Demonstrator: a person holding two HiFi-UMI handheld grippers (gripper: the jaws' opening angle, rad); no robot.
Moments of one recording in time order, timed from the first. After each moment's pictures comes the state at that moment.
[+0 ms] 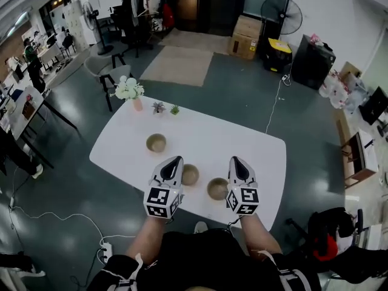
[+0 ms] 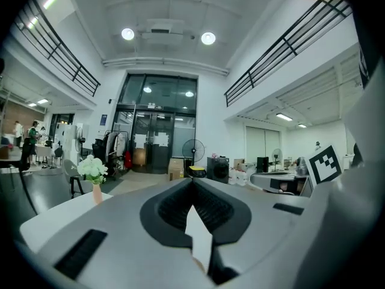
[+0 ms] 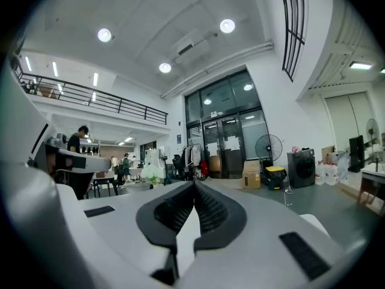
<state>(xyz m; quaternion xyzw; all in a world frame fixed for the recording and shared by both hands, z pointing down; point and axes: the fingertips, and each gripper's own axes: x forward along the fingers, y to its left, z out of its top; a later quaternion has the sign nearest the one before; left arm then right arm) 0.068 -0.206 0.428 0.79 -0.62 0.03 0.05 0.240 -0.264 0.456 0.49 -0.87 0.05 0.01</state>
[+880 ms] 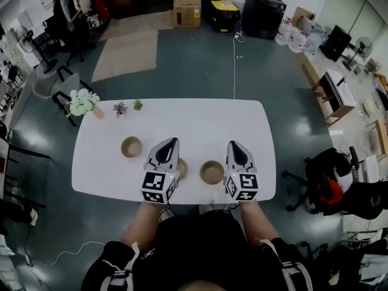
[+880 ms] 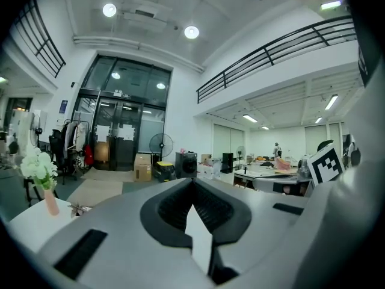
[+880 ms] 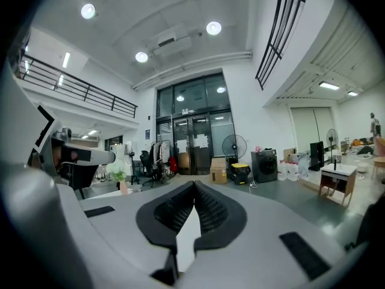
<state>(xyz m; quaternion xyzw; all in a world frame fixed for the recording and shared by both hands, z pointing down) 0.092 -0.304 0.450 0.88 -0.47 0.06 0.05 0.272 -0.291 0.492 0.63 -0.77 0.07 0.02</state>
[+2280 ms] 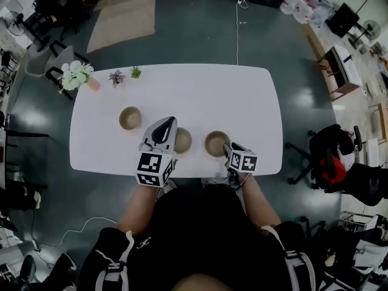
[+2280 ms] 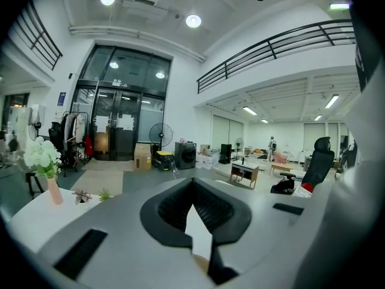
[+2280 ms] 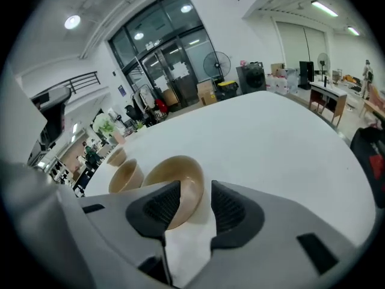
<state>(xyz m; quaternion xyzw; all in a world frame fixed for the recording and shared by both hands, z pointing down) 0.065 -0.306 0.499 0.88 -0.45 0.10 0.08 0.274 -0.243 0.748 0.57 -0.69 0.41 0.18</state>
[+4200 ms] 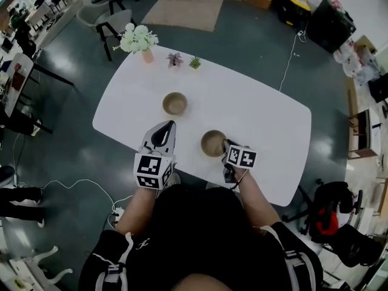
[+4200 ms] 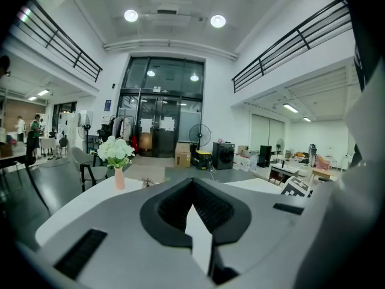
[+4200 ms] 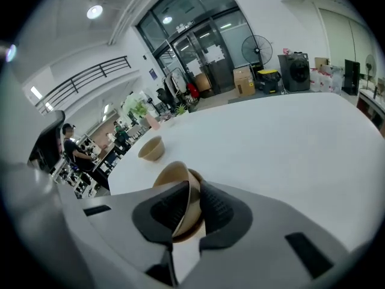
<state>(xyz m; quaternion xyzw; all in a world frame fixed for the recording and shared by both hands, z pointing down) -0.127 -0.266 0.515 0.78 -0.62 0.08 0.11 0.077 -0.309 0.734 0.44 -0.77 0.40 0.24</state>
